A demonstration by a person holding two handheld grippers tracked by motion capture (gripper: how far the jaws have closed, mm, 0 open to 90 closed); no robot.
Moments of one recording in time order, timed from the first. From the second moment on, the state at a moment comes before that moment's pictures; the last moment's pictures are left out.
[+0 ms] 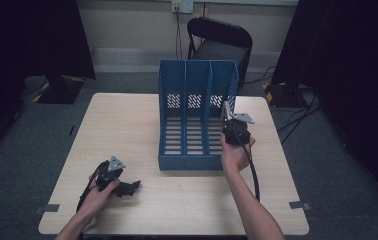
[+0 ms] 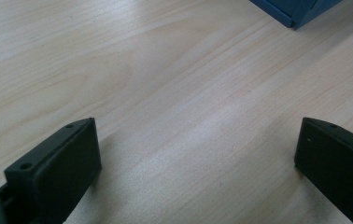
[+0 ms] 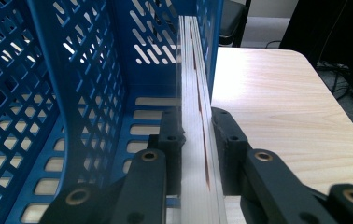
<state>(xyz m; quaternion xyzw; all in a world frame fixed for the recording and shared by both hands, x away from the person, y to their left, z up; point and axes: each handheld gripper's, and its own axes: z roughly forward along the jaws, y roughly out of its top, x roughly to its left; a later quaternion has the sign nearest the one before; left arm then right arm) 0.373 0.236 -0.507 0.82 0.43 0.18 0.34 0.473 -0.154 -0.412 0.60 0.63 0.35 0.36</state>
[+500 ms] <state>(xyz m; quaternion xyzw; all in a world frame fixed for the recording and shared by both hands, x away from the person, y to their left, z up) 0.373 0.236 -0.507 0.82 0.43 0.18 0.34 0.474 -0.160 -0.414 0.59 0.63 0.36 0.35</state>
